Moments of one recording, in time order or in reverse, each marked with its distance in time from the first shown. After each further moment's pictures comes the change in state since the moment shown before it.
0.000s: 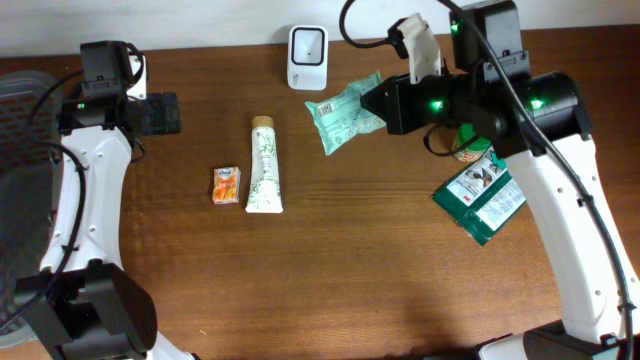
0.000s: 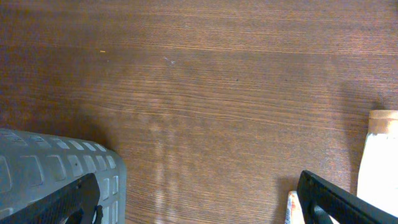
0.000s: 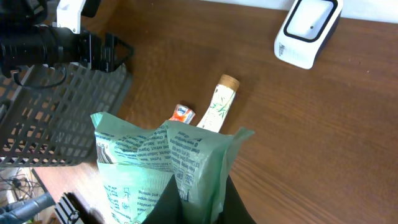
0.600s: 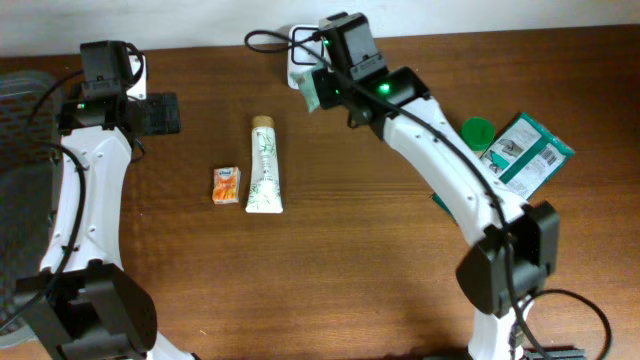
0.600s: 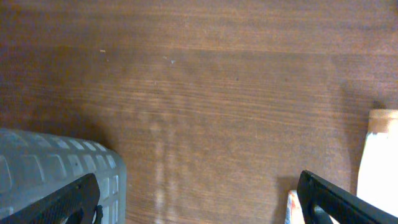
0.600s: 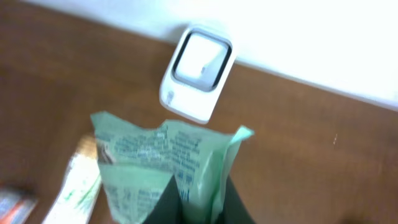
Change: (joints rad) left arm 0.000 0.000 0.000 -0.002 0.000 0.000; right arm 0.209 0.396 0.000 0.458 0.703 -0.025
